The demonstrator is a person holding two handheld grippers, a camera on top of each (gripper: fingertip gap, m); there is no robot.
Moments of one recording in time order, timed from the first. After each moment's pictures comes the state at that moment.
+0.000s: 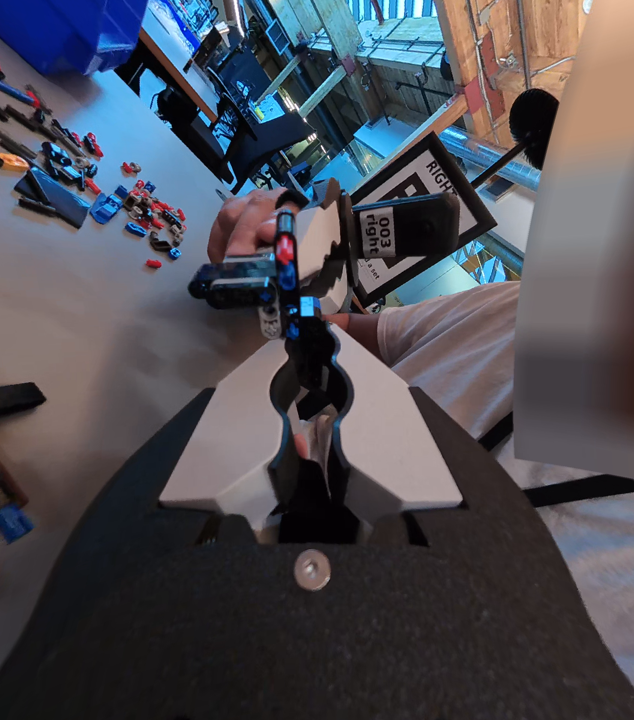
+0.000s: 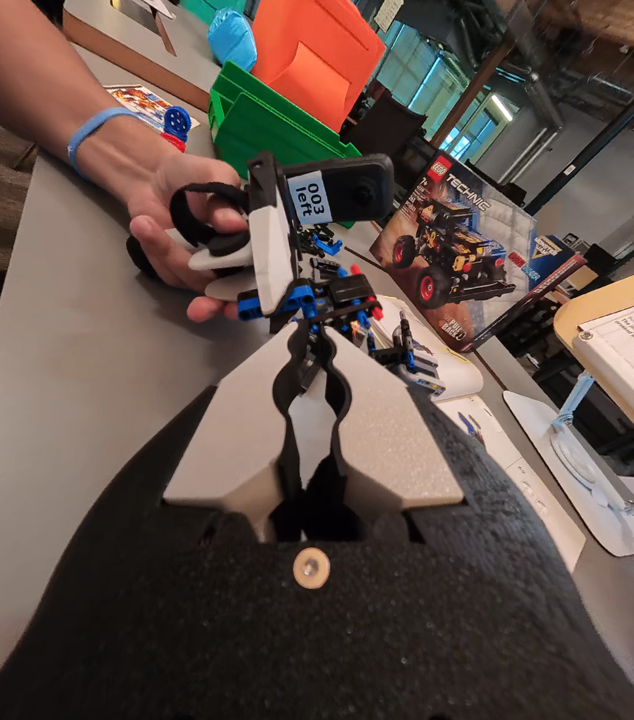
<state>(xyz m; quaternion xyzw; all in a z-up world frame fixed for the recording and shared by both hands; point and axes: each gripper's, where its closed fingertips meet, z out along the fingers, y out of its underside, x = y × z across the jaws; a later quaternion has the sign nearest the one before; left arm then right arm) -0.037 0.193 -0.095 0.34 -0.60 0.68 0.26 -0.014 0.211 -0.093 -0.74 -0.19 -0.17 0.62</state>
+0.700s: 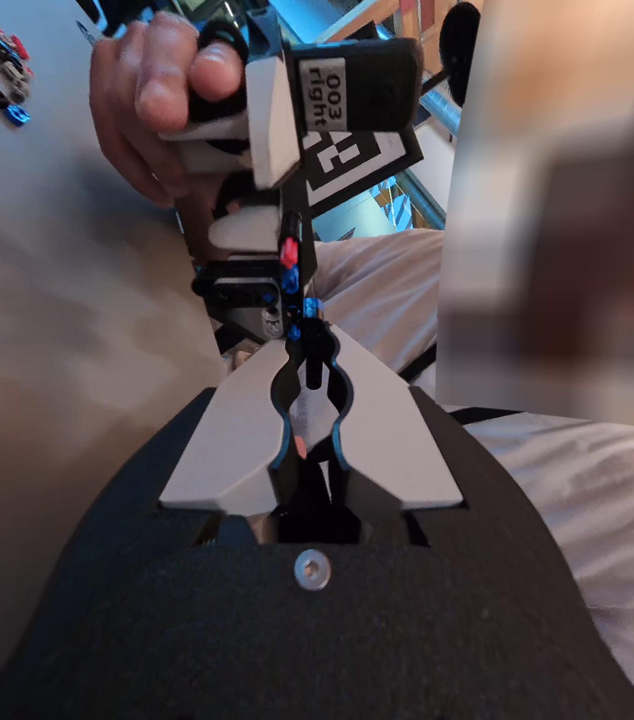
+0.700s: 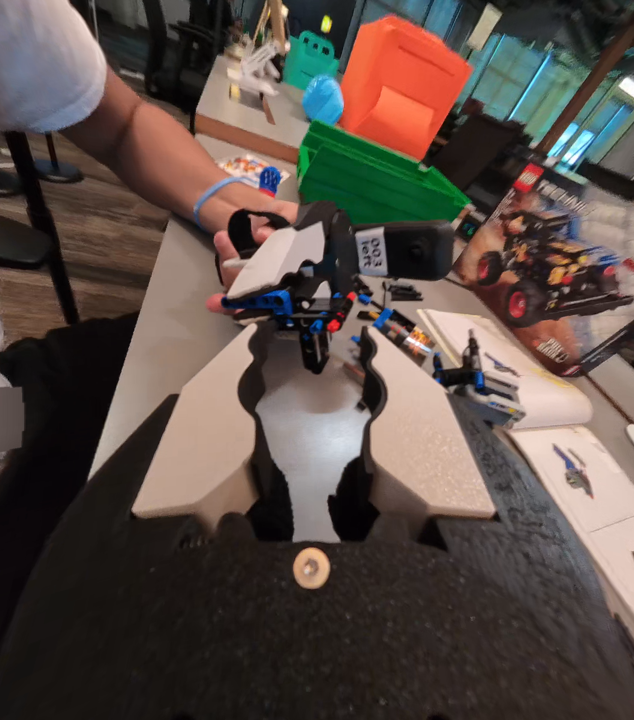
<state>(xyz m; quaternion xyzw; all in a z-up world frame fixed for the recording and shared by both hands) -0.083 0.185 -0.093 0.28 -0.61 0.61 0.42 -0.040 0.199 -0.087 -0.74 -0.22 -0.03 0.63</state>
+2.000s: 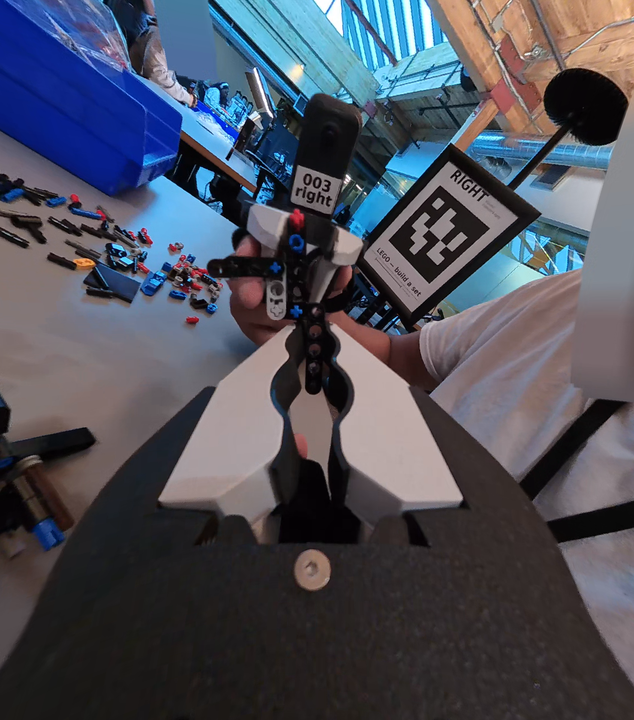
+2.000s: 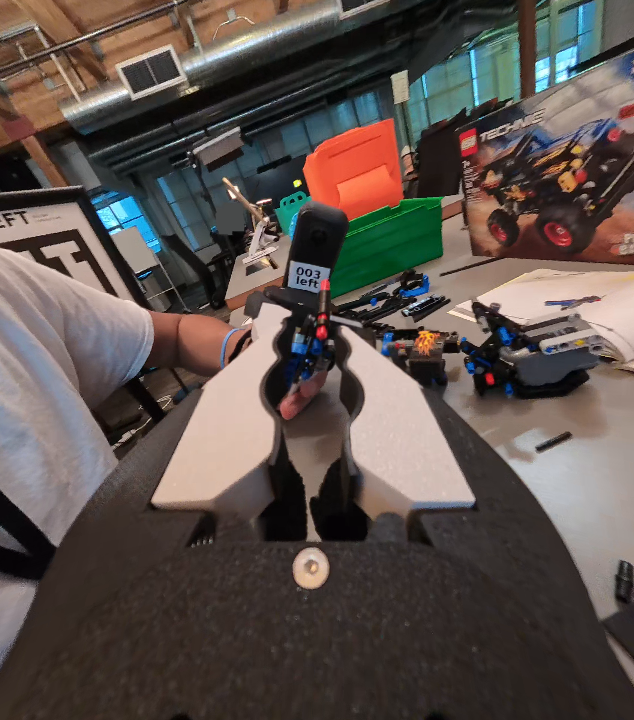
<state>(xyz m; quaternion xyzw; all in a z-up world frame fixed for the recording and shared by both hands) -0.029 0.196 -0.084 0.32 -0.61 0.71 0.13 -0.003 0.211 -0.058 -0.68 0.03 0.22 0.70</state>
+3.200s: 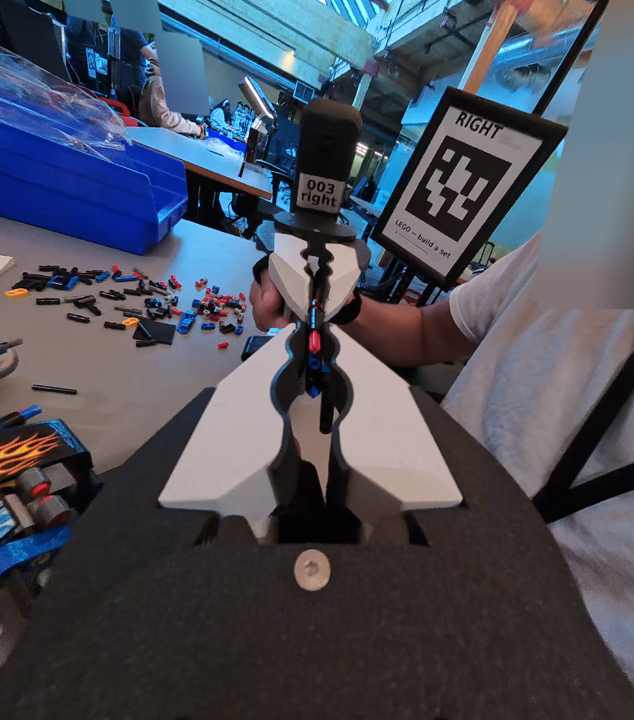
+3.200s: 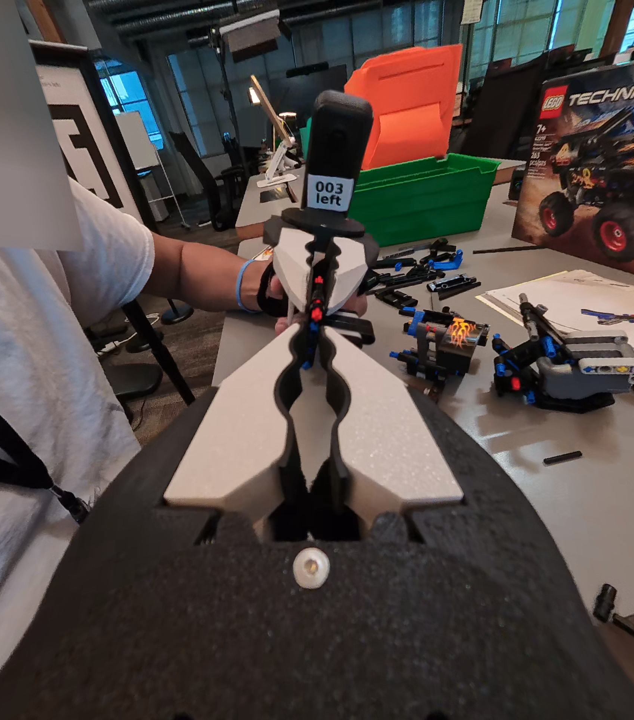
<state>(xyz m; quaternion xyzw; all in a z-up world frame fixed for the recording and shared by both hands) -0.036 0.213 -0.068 0.23 -0.67 0.71 0.01 -0.032 0.208 -0.070 -0.73 -0.07 0.18 0.66</state>
